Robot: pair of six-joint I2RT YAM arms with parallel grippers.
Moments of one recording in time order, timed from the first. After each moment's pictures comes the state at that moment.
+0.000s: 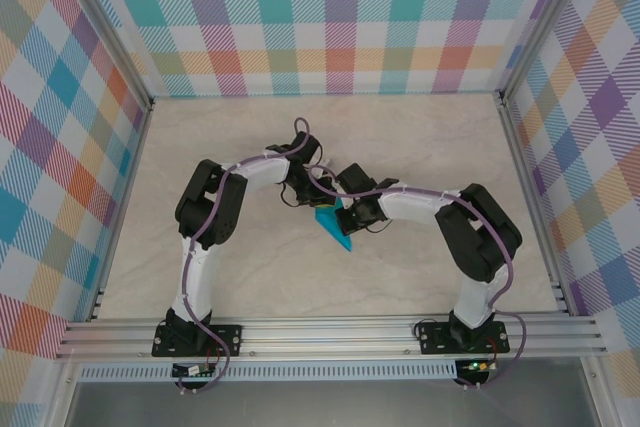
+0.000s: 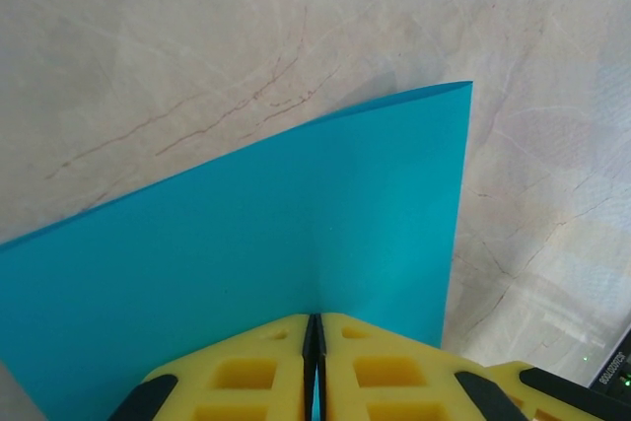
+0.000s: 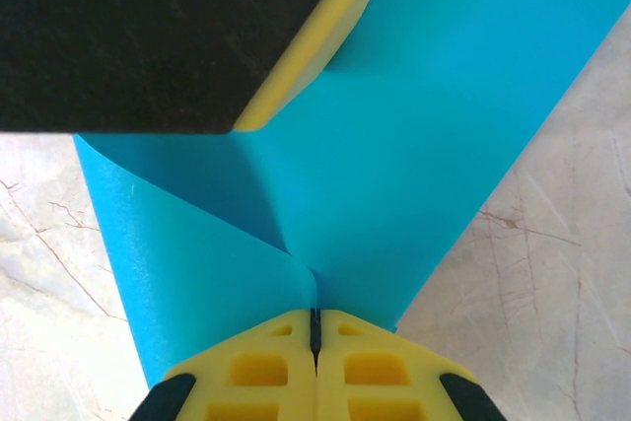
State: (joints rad) left arm -0.52 2.18 1.52 -0.60 0.56 -0.39; right arm 0.70 1.82 1.06 -0.44 -0.10 0.24
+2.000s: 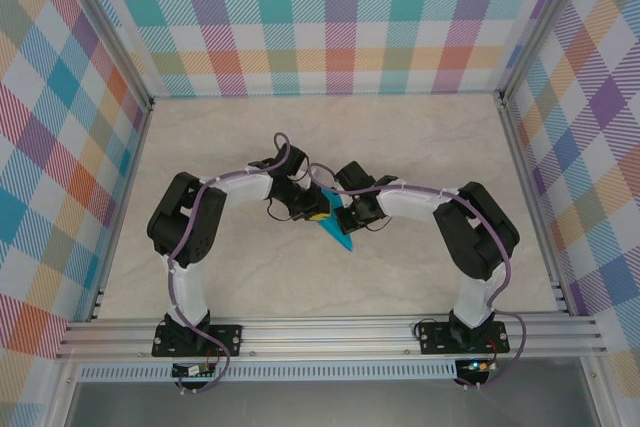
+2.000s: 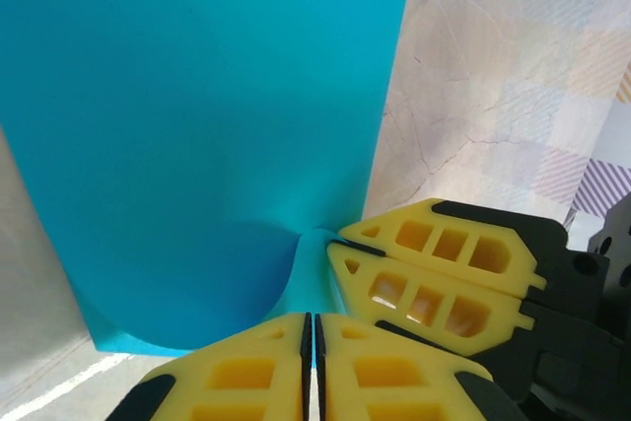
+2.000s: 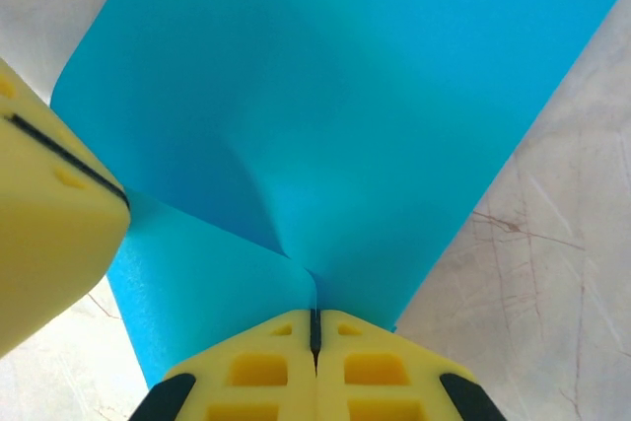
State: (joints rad) left arm -0.52 1.95 1.21 -0.41 0.68 -0.65; right arm 0.70 1.84 1.09 -0.47 -0.11 0.24
